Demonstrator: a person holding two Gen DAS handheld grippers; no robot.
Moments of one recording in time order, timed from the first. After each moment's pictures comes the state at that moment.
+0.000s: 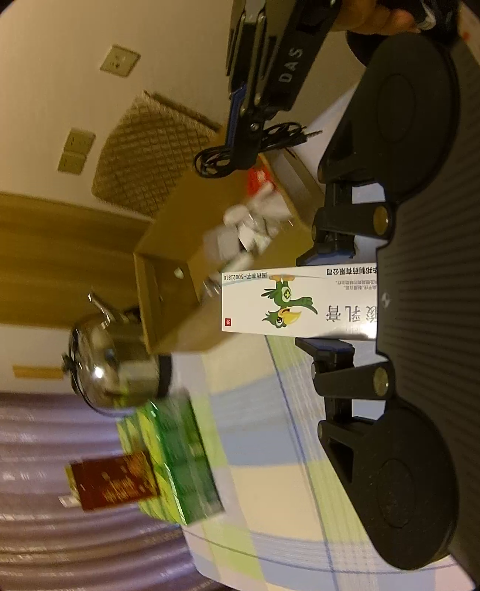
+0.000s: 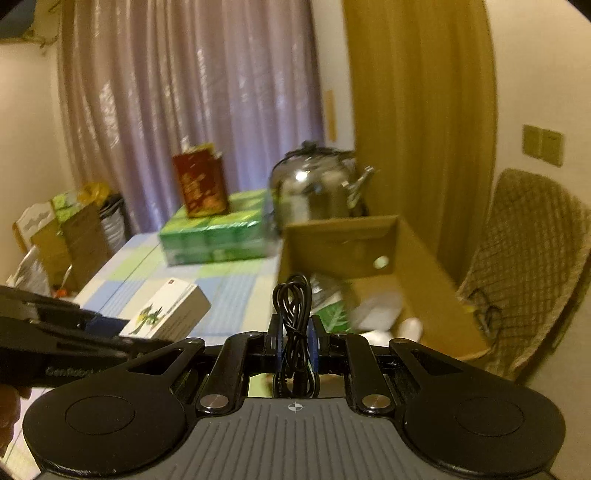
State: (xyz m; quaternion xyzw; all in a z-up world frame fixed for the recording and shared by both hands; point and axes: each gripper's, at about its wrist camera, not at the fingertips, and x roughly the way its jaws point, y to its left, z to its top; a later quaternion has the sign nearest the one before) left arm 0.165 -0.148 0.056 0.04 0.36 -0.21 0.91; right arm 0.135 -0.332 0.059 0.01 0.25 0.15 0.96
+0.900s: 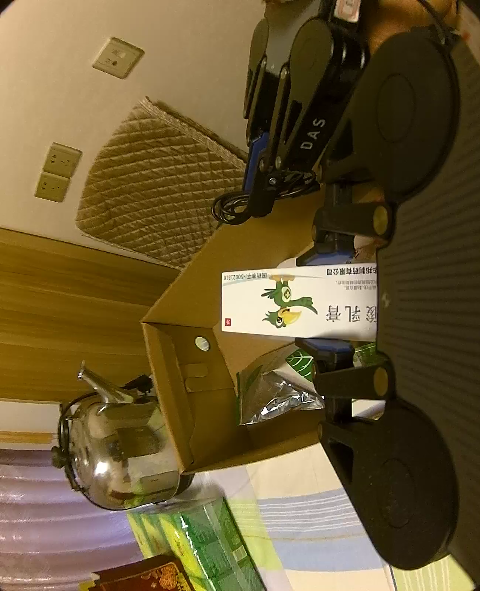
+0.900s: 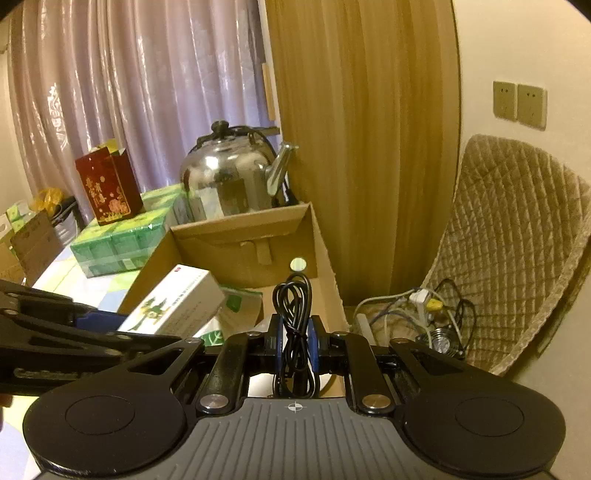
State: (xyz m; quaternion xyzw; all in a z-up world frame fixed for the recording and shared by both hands) left arm 0.288 -0.286 0.018 0.04 0.39 -0.25 0.89; right arm 0.269 -0.430 0.011 0.03 0.30 0.12 0.95
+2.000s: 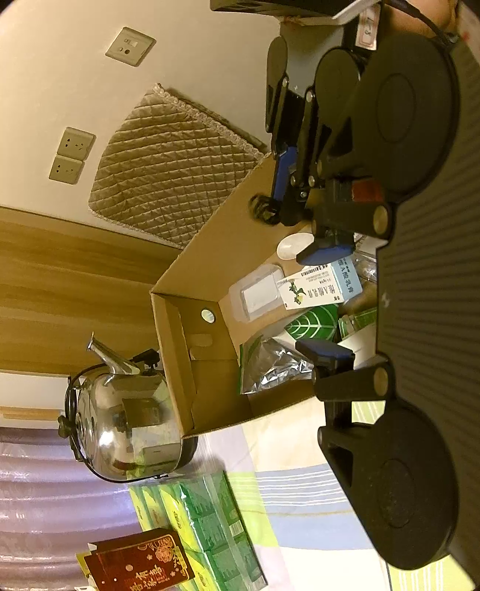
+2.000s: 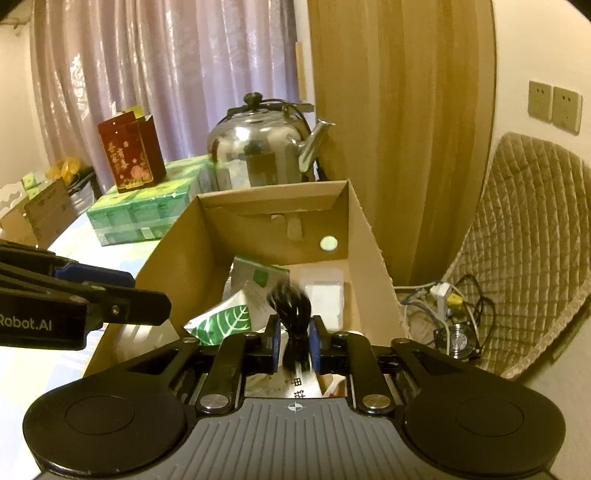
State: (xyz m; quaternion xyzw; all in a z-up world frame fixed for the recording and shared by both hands) left arm 0.275 -0.252 0.027 0.02 0.37 -0.22 0.90; right arm 0.267 -0.403 -0.002 0.00 0.31 0.15 0.94
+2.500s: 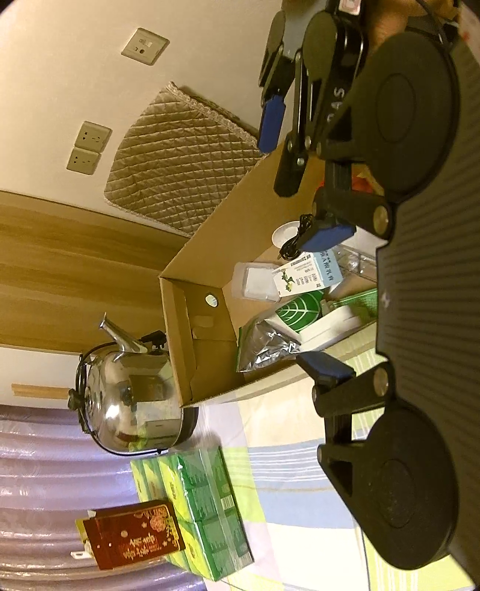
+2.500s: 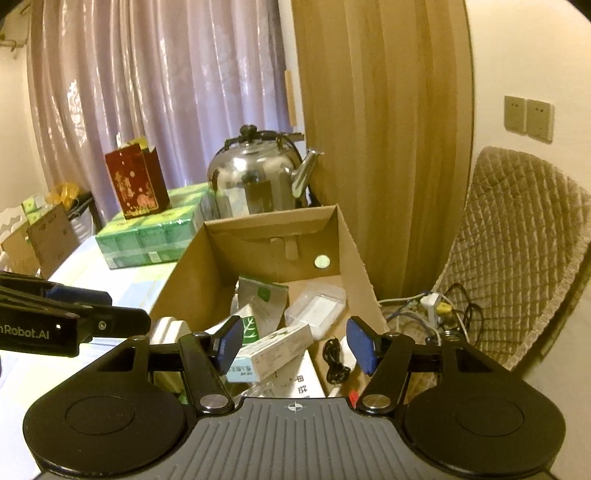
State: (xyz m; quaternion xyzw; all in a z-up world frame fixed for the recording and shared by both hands) left arm 0.235 -0.226 0.043 0.01 0.35 -0.20 0.91; right arm 0.217 -0.412 0.030 0.02 0.28 0.13 0.95
